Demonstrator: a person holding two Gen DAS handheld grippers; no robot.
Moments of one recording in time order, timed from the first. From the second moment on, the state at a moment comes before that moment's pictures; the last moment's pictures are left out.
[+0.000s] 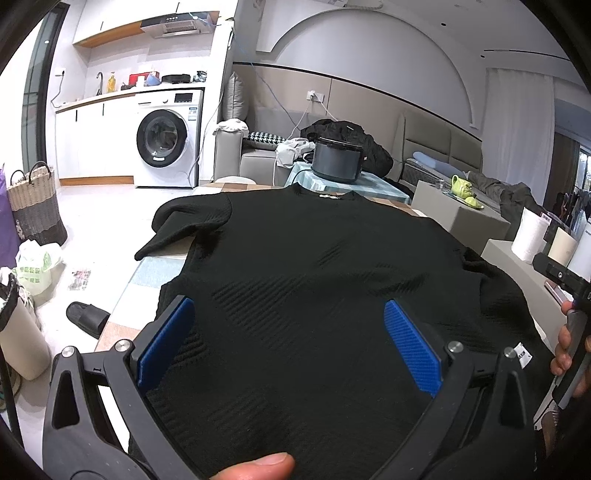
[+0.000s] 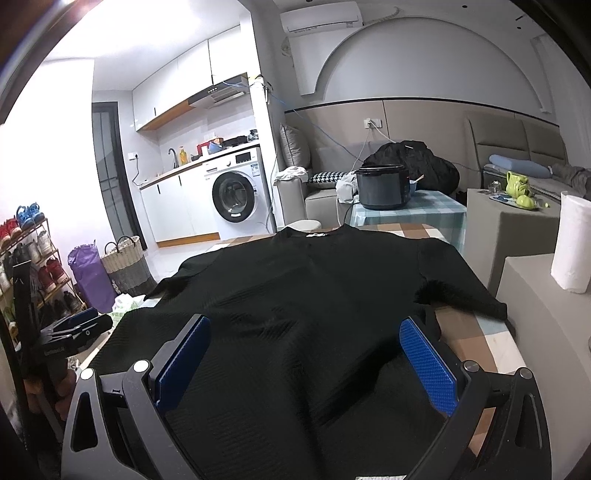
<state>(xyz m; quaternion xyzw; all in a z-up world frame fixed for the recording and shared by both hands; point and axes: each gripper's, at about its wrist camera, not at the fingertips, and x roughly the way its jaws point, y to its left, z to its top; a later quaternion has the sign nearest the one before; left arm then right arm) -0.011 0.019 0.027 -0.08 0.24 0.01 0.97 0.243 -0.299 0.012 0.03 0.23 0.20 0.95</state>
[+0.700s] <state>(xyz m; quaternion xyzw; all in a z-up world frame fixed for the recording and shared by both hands) -0.014 0.022 0.029 -0.08 0.24 0.02 0.97 0.249 -0.302 0.008 0.04 0.24 0.19 0.95</state>
